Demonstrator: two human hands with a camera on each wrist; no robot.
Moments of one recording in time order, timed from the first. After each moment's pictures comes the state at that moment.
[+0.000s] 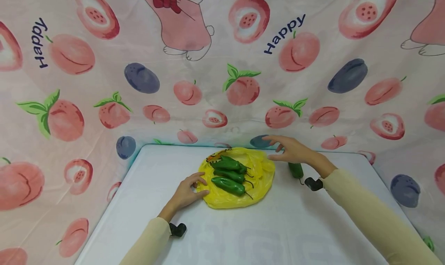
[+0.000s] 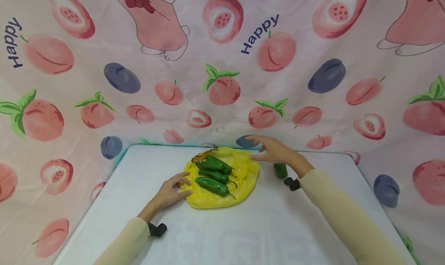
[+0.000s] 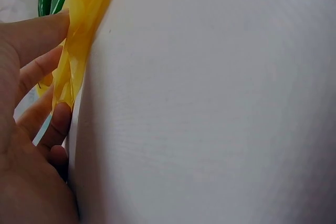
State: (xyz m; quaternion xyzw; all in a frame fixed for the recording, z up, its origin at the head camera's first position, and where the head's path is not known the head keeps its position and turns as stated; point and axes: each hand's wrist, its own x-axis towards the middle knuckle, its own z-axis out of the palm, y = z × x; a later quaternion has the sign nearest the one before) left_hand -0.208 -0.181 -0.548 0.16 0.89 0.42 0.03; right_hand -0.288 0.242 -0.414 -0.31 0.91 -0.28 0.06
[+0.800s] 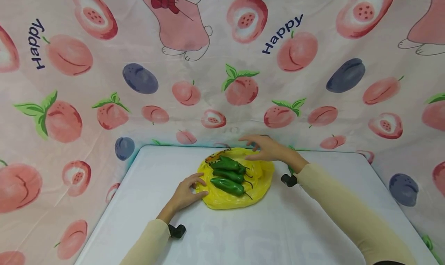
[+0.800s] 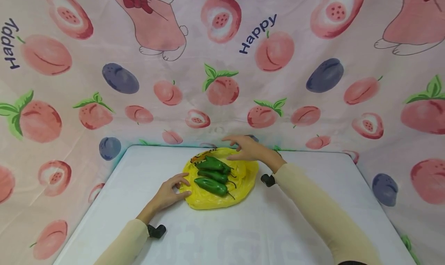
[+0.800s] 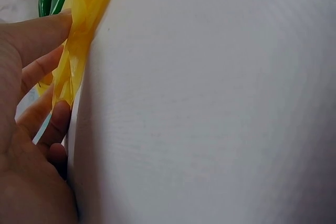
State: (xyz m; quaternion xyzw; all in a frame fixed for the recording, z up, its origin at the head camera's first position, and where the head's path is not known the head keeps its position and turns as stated) left_hand -0.209 -0.183 -0.552 0.16 0.89 0.43 0.03; right_hand -0.295 0.173 -0.407 -0.36 0.89 -0.28 0.10
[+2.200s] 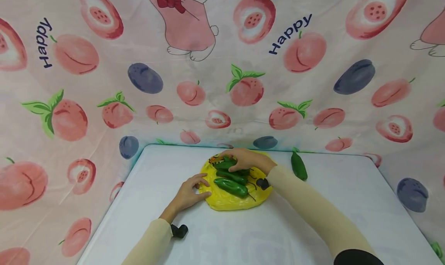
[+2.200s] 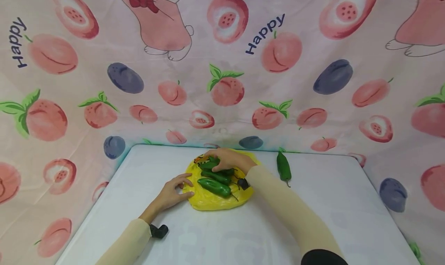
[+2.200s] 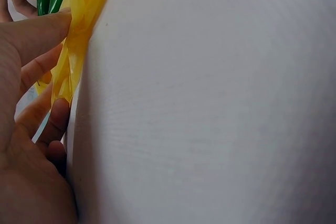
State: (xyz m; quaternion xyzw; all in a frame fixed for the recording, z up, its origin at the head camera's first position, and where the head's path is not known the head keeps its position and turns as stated) left_hand -0.210 -0.185 -0.553 0.16 0.89 0.42 0.03; right_hand -0.320 0.084 -0.457 -0.37 0.88 -0.20 0.21
